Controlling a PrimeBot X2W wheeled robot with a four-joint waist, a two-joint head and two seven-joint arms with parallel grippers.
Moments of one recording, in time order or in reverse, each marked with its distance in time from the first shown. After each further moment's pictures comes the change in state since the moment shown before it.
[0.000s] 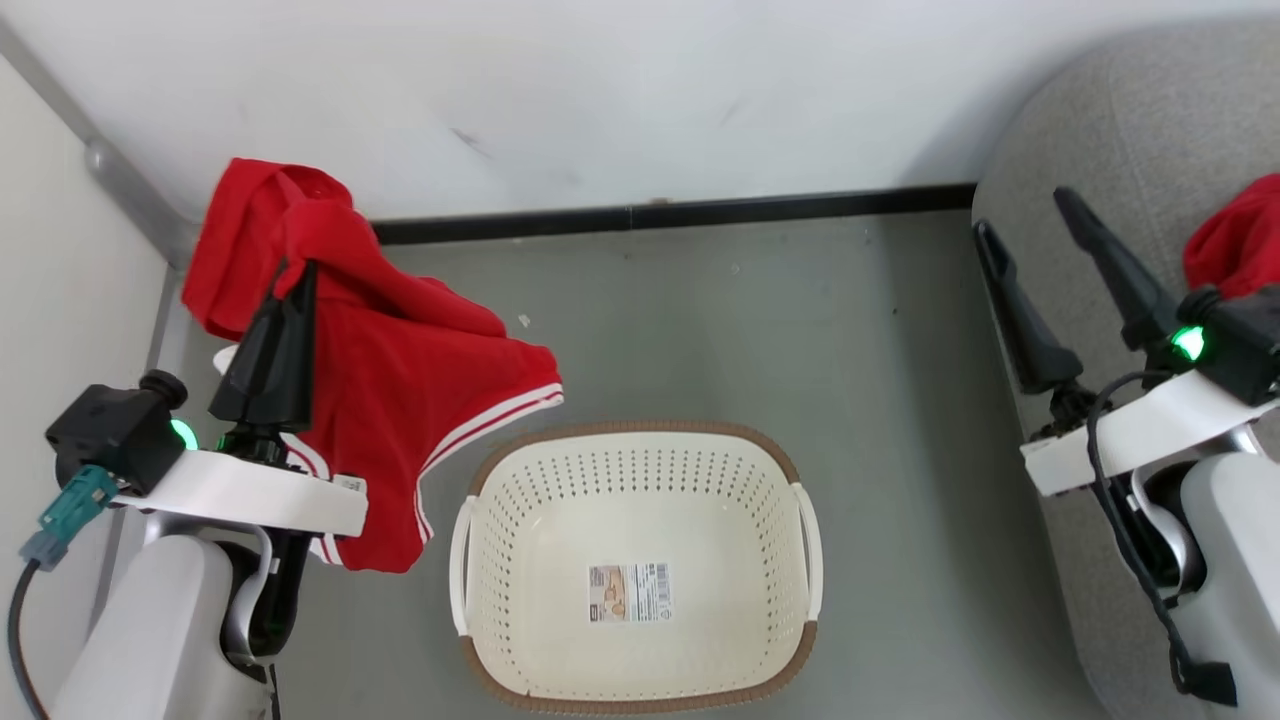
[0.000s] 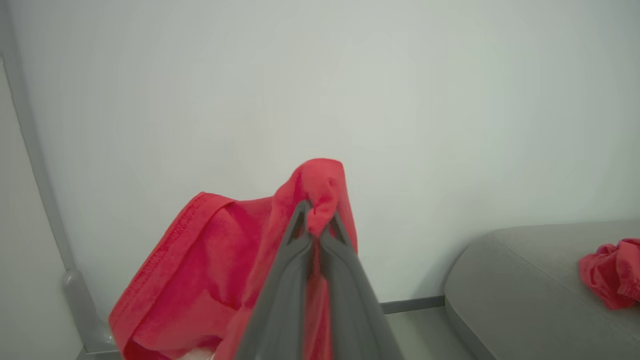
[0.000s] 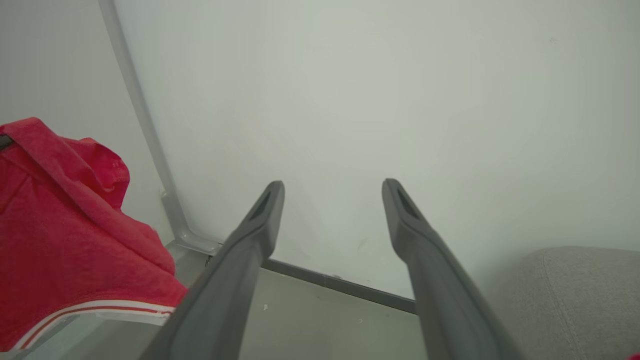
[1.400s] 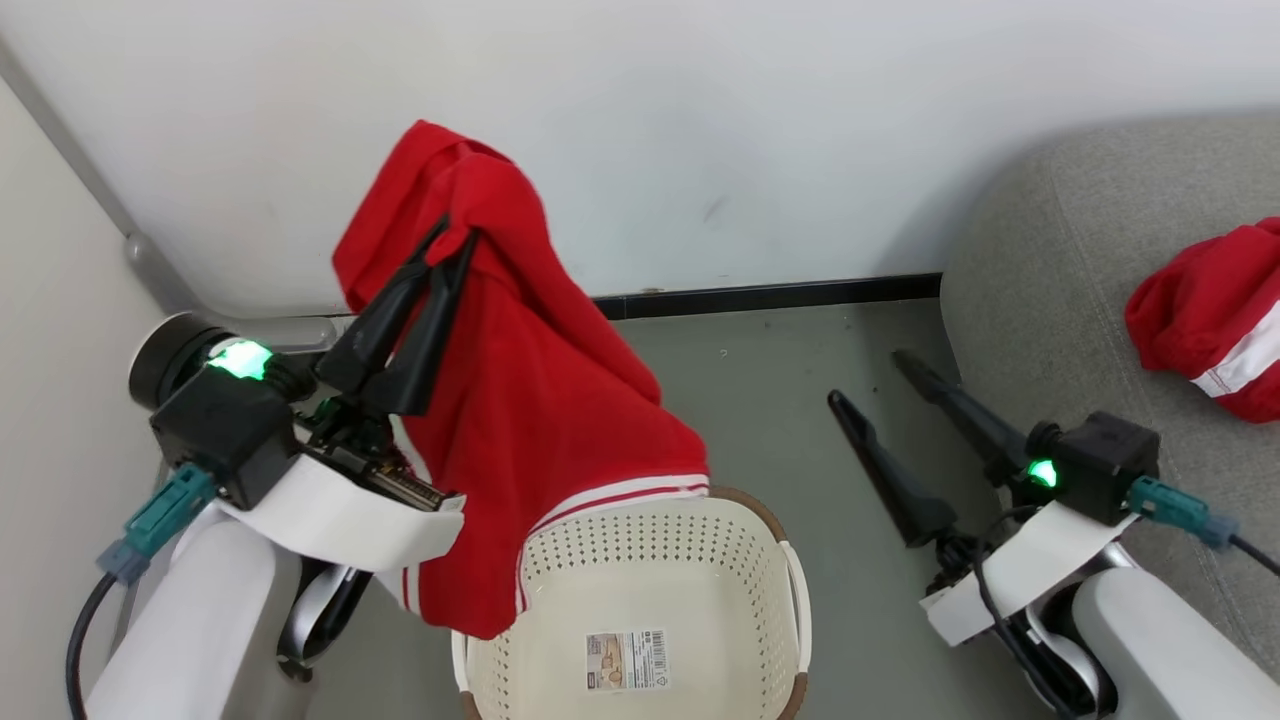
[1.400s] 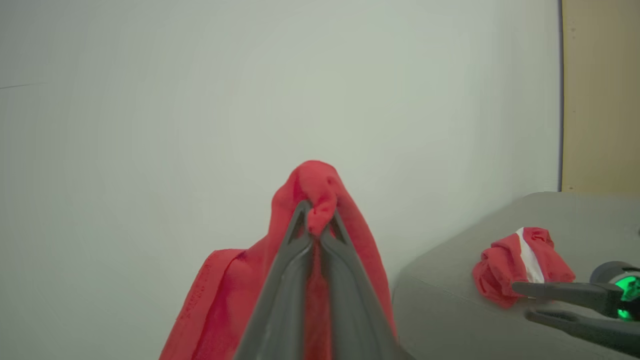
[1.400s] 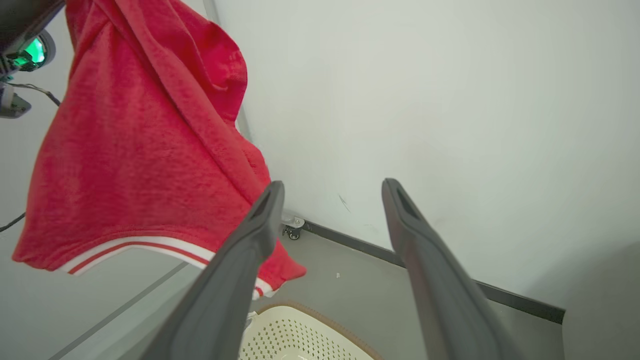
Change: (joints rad) left arm -0.045 0.049 -0.154 -0.272 0.115 -0.035 0.074; right arm 0.116 -0.026 0.252 -0.048 0.114 0.000 0.000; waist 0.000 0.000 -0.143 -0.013
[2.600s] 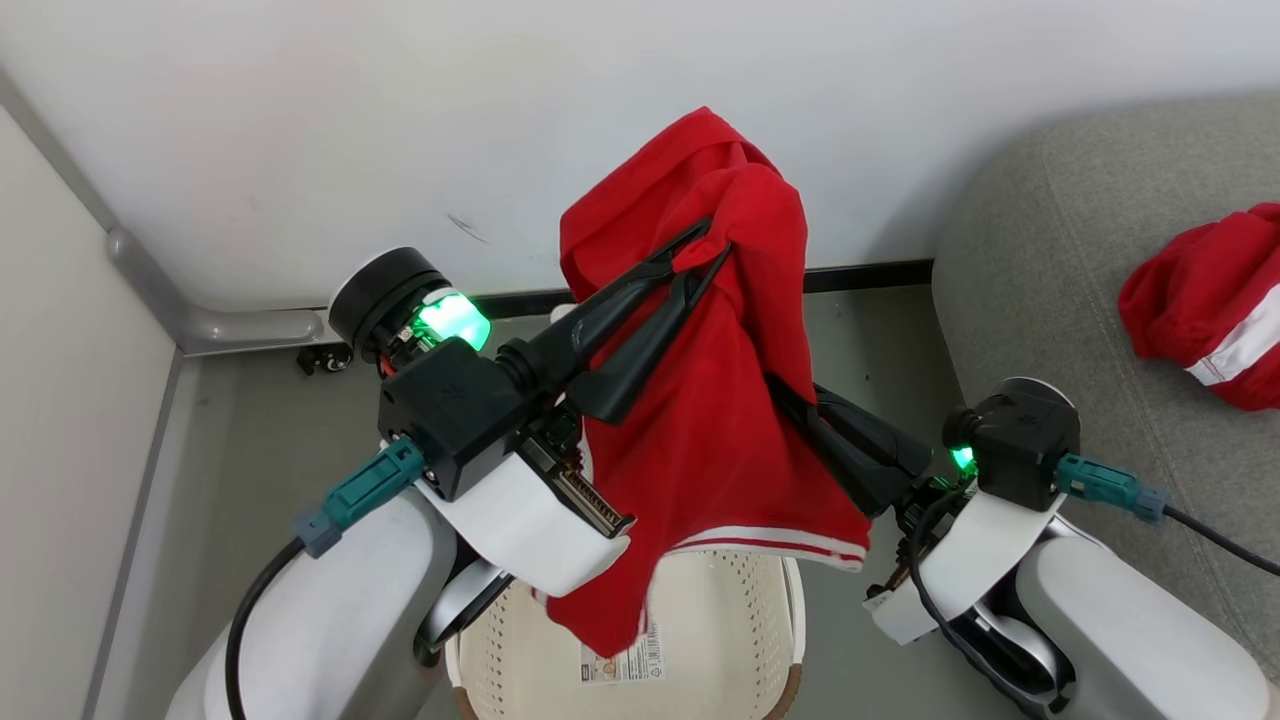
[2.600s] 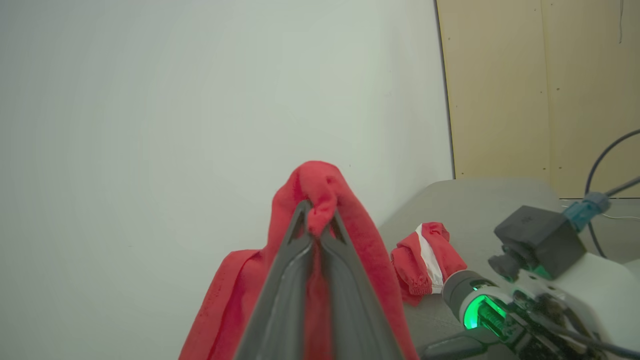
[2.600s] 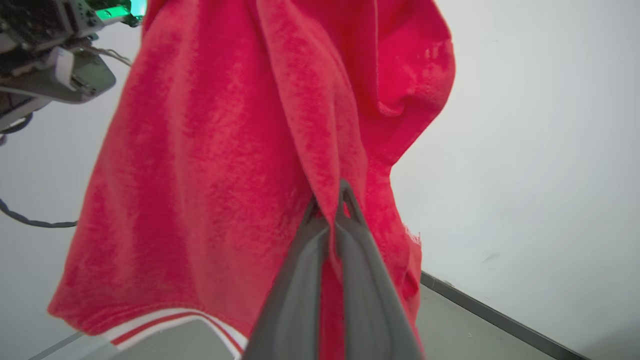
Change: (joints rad) left arm -0.162 -0.078 -0.224 -0.050 0.012 -0.037 0.104; right arm -0.143 -0.036 0.209 -0.046 0.054 0.000 0.000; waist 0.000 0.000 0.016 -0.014
